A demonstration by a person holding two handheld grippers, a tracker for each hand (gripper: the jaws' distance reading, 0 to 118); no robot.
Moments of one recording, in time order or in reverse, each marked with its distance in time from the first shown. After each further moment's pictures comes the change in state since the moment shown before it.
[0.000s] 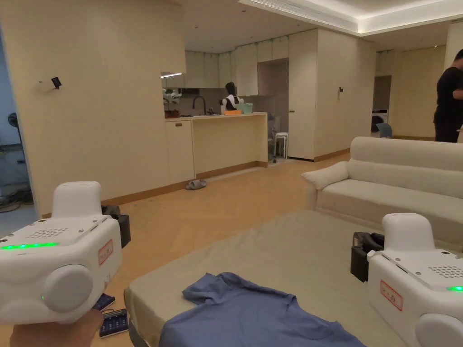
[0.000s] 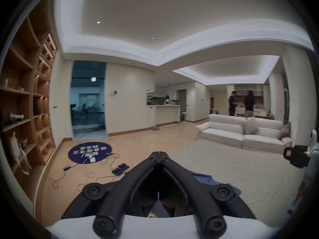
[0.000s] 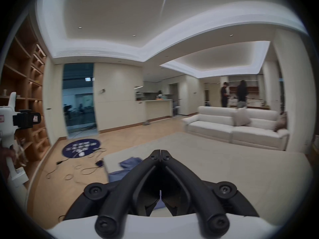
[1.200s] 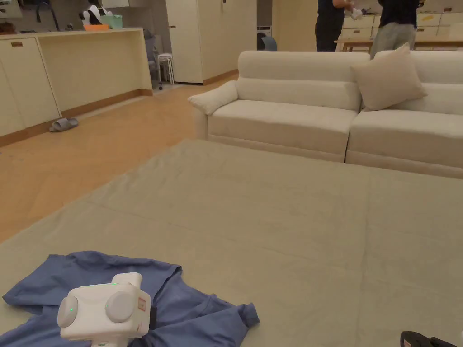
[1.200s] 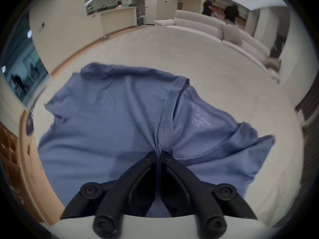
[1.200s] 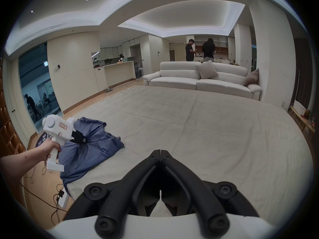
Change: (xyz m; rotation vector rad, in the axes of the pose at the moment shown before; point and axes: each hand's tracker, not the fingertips) left arm 0.250 -0.316 -0.418 -0.959 -0.384 -0.123; right arm 0.196 -0.179 -0.031 -0.357 -0.374 -0.159
